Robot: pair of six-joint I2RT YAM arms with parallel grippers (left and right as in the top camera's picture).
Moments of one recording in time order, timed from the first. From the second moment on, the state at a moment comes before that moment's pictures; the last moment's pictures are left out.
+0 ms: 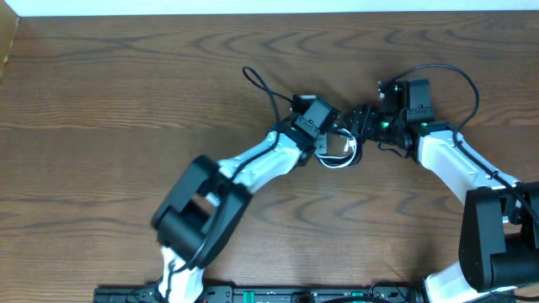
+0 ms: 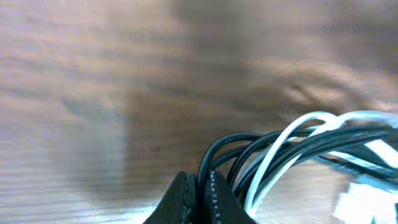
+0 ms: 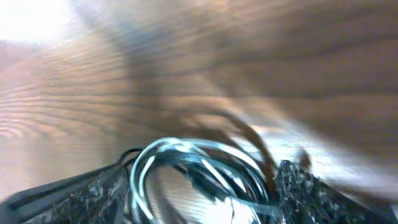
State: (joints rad) left arm -0.70 1.98 1.28 -0.34 -0.18 -0.62; right arm 0.13 1.72 0.97 -0.18 -0.39 0.48
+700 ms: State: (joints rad) left arm -0.57 1.60 1.27 -0.24 0.12 -0.53; right arm 0.07 1.69 0.97 0.15 -0.79 0.63
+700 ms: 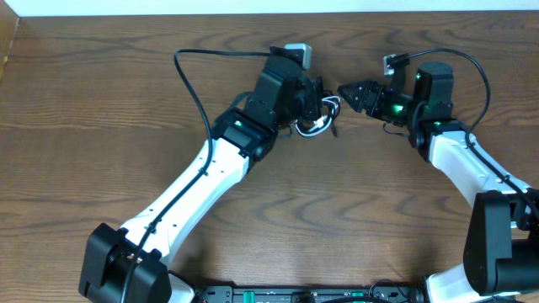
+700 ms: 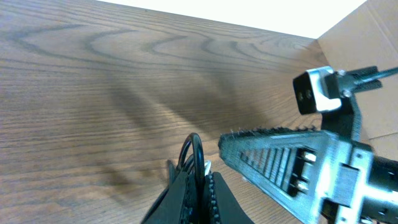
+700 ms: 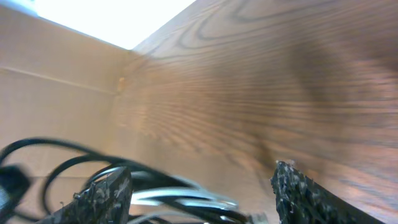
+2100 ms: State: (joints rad) left arm -0.58 1.60 1.27 -0.23 0.13 -0.68; right arm 0.32 1.69 0.97 0.25 -0.56 0.94
